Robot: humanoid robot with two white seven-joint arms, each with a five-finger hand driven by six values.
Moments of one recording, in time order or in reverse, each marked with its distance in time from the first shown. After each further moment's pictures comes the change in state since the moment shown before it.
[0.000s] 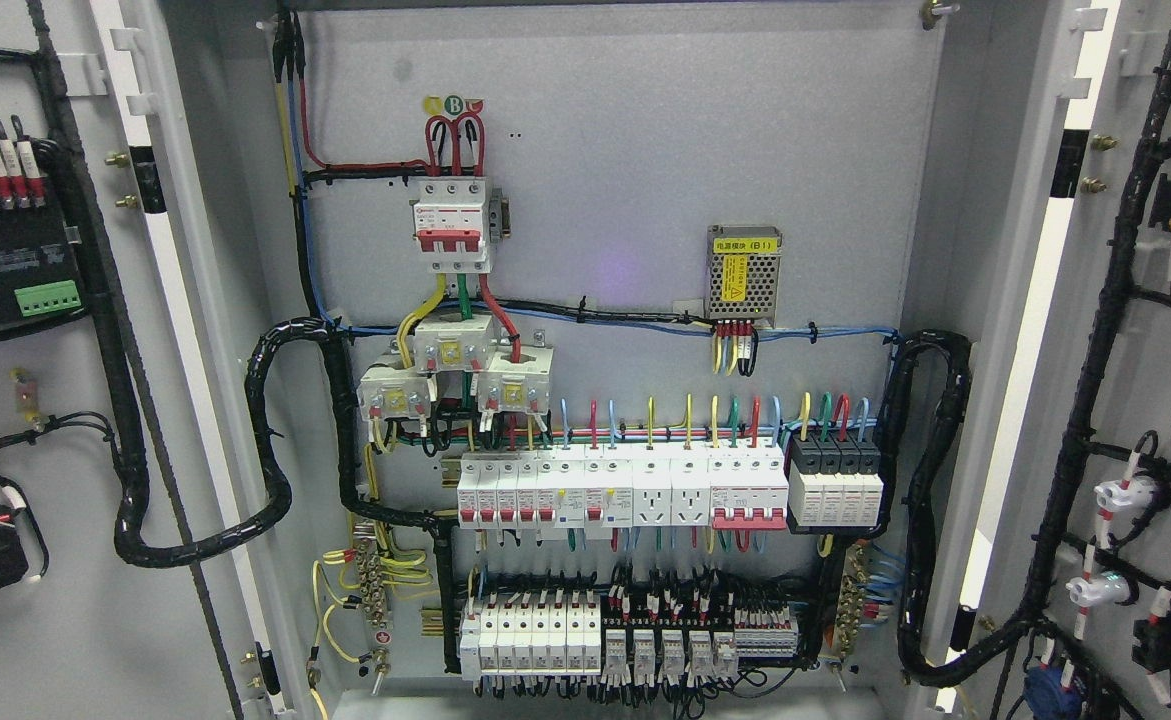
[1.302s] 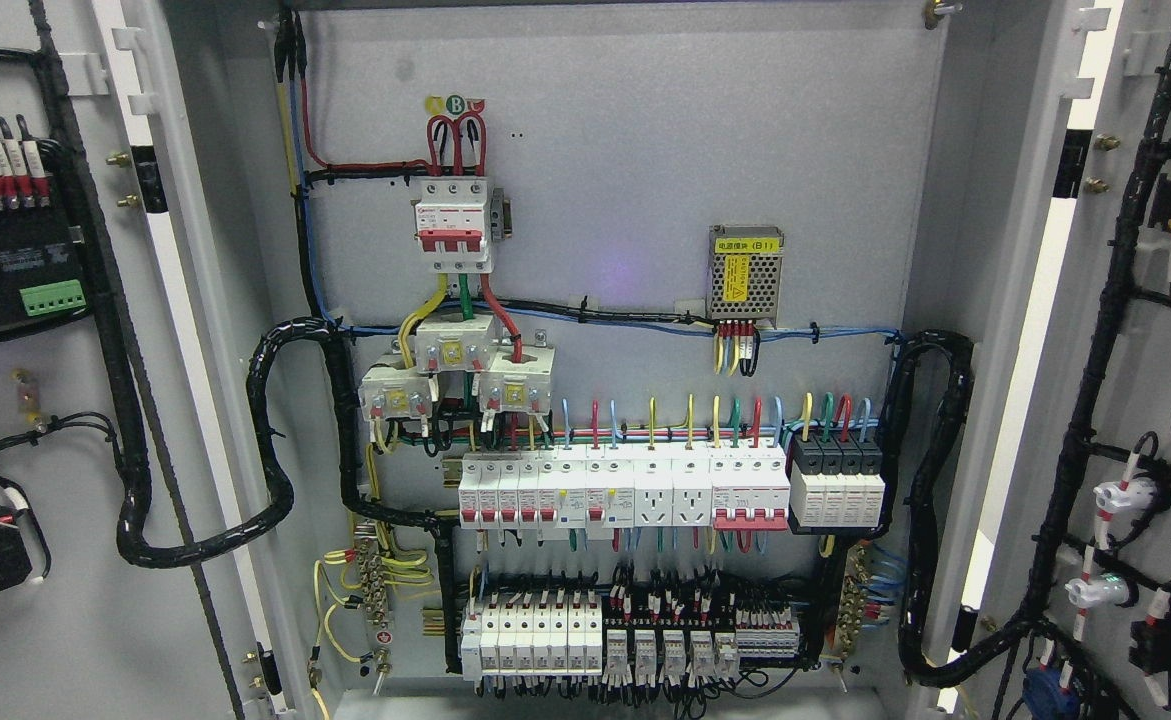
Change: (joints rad) left arm 0.142 -0.013 -0.085 -0.293 -0.120 -0.029 0.002; right arm -0.002 -0.005 0.085 -0.044 0.003 0.000 0.000
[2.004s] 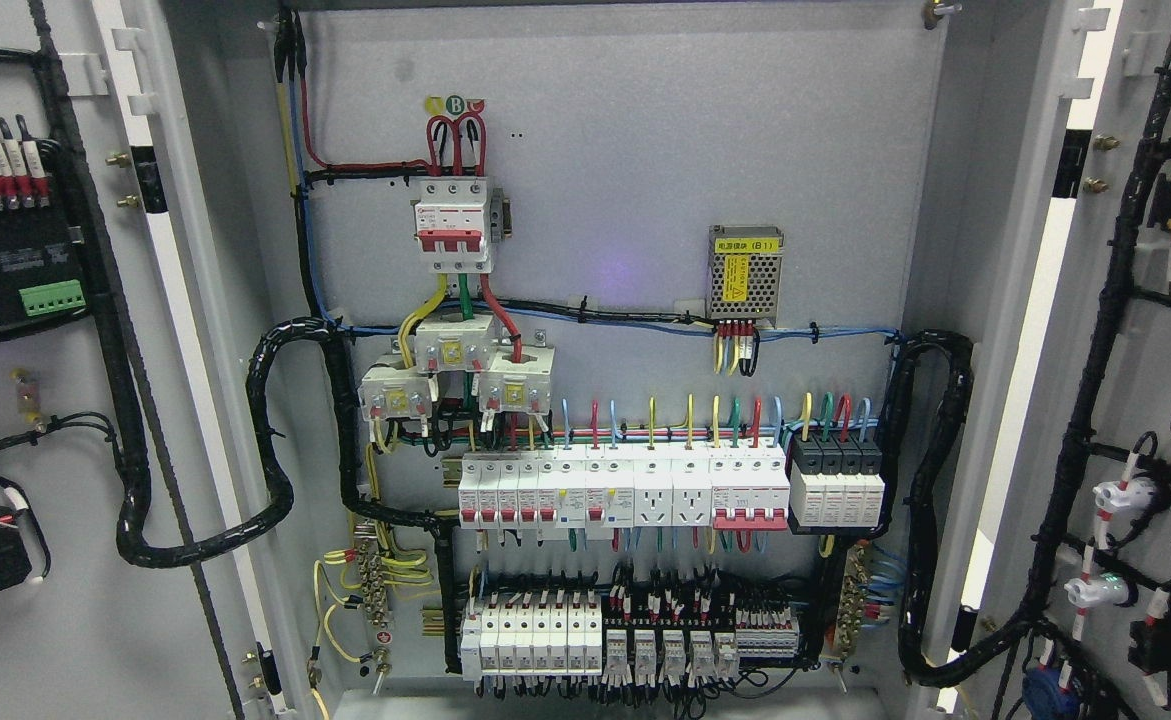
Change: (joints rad) left arm 0.085 -0.110 -0.203 -0.072 -0.291 -0.001 -0.001; right arm -0.034 0.045 0.130 0.015 0.009 0.002 -0.056
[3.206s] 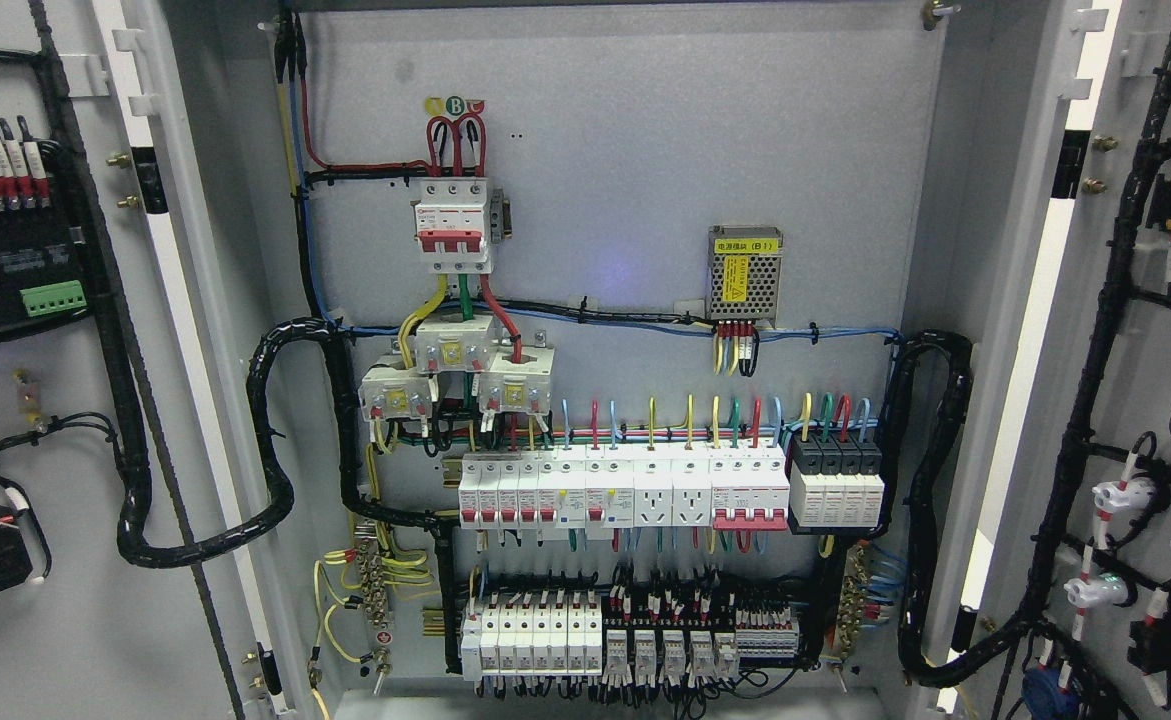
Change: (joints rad) left arm 0.042 -0.246 -0.119 0.489 -0.339 0.186 0.008; right arm 0.193 0.170 0.171 0.171 0.009 0.000 -0.045
